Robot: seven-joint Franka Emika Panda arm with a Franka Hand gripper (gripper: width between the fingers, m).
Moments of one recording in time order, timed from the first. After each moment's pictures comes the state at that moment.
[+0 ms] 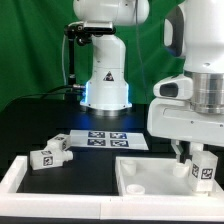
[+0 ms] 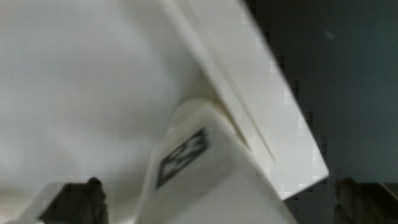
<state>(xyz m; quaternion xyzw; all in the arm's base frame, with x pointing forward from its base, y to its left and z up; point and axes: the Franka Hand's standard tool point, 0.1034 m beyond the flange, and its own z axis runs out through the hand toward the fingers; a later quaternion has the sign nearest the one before) 0.641 0.112 0.077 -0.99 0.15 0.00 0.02</state>
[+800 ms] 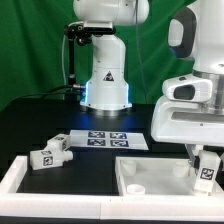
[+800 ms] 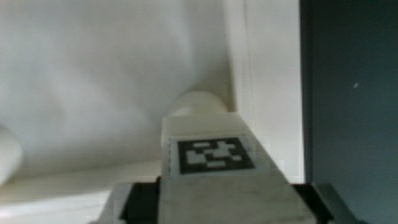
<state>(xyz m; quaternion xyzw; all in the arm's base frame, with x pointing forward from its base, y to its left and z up) 0.640 0.119 0.074 -0.99 0.13 -0.01 0.01</state>
